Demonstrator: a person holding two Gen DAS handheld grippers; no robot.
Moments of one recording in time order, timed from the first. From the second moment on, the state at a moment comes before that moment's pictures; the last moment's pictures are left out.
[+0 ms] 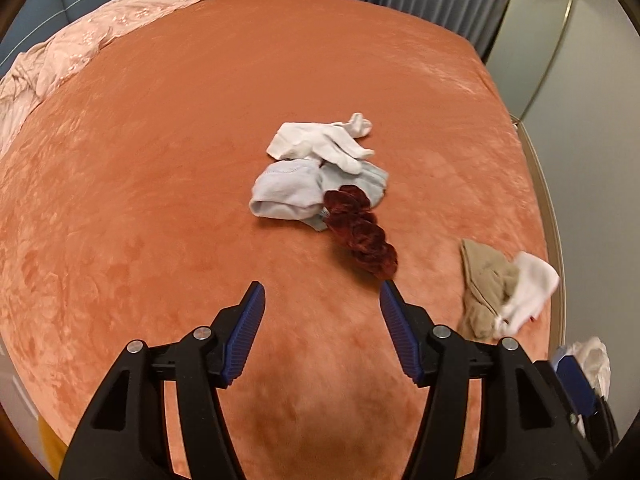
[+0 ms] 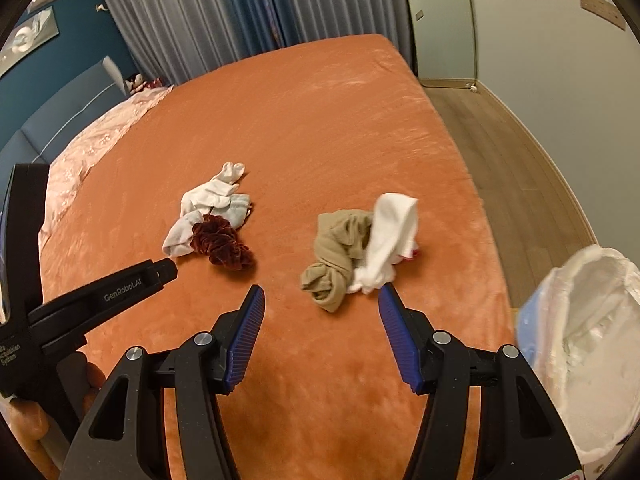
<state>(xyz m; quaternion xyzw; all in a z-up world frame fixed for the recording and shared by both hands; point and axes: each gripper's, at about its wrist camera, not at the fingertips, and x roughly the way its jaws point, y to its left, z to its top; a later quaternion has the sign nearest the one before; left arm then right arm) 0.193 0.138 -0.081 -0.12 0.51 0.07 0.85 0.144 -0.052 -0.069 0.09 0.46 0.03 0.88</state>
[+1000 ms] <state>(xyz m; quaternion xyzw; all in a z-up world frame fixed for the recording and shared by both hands) 0.250 0.123 -0.110 -0.10 0.53 0.05 0.84 0.204 -0.040 -0.118 0.07 0.50 0.04 0.86</state>
